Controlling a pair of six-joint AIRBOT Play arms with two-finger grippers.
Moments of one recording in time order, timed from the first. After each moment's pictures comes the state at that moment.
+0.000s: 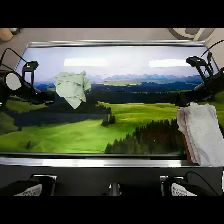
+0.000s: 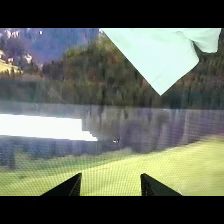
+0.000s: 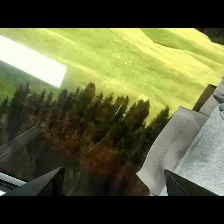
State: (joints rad) left arm -0.09 -1.27 1.33 1.60 -1.31 -1.69; right arm -0.16 -1.32 1.53 -1.38 1.60 1.05
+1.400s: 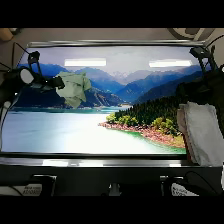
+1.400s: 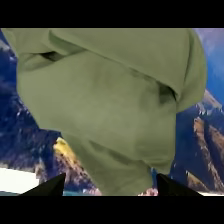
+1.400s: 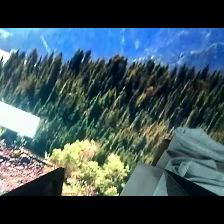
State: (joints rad) left arm -0.07 -1.56 1.50 1.44 -0.97 -1.81; right arm -0.16 -1.35 1.53 -1.38 1.34 1.05
